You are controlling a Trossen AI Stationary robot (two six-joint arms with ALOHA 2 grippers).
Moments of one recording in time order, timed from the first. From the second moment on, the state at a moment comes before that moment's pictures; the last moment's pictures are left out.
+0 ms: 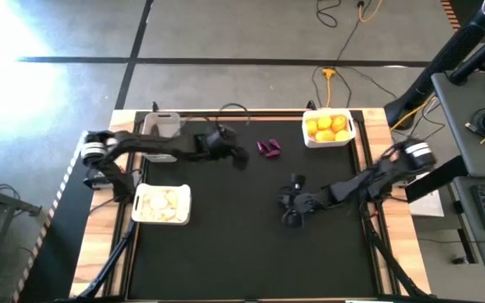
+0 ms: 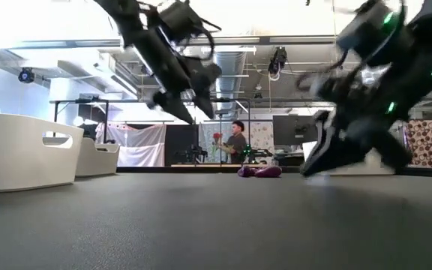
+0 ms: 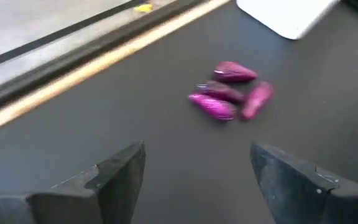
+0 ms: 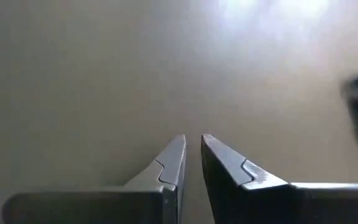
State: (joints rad) left arm 0.23 1.66 1.09 -0.23 -0.39 -0.52; right arm 0.26 1.59 0.48 0.31 0.43 0.06
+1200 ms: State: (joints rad) left arm 0.24 2.28 1.53 -0.21 -0.54 -0.64; right arm 0.27 0.98 0.15 0.39 0.58 0.18
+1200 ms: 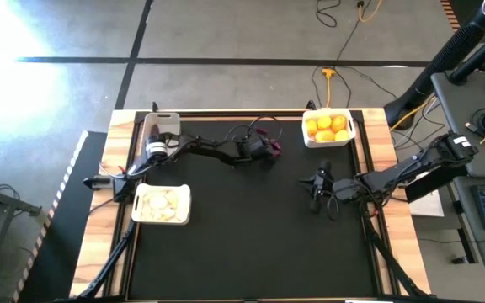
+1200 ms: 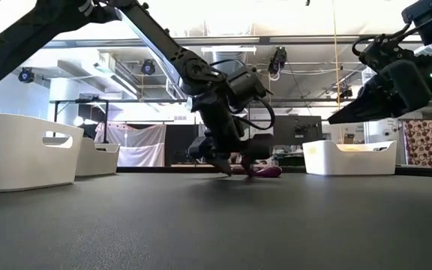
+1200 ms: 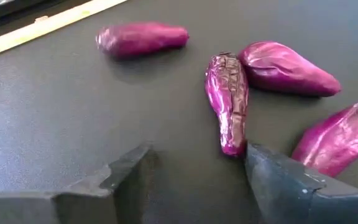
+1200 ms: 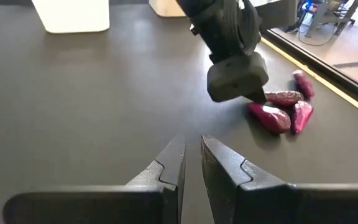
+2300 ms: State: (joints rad) left arm 0.20 2.24 1.52 0.03 -0.31 -0.20; right arm 0.27 1.00 0.15 0.40 0.58 0.16
